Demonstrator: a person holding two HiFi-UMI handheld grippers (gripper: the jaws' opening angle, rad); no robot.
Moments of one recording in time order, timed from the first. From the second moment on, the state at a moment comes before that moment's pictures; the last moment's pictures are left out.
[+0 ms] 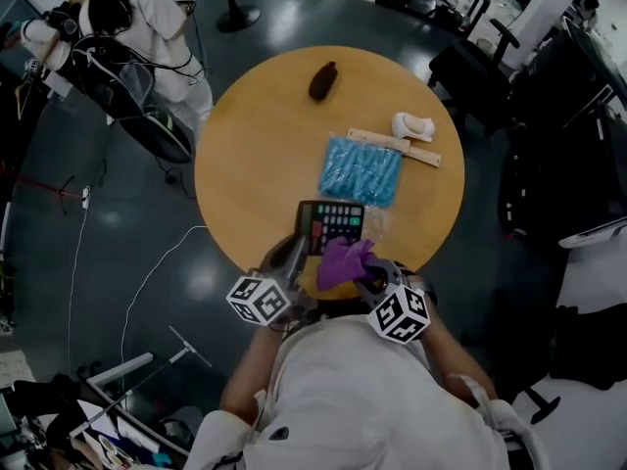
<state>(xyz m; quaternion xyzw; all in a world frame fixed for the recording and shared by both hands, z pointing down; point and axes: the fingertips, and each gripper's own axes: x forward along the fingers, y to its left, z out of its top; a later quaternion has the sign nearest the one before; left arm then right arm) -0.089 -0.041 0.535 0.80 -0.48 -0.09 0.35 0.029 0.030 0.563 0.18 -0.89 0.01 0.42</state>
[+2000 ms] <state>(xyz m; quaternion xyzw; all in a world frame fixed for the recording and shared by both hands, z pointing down) -0.013 0.015 0.483 0.94 -0.23 0.21 -0.13 0.109 -0.044 0.448 0.13 -0.93 0.13 0.32</state>
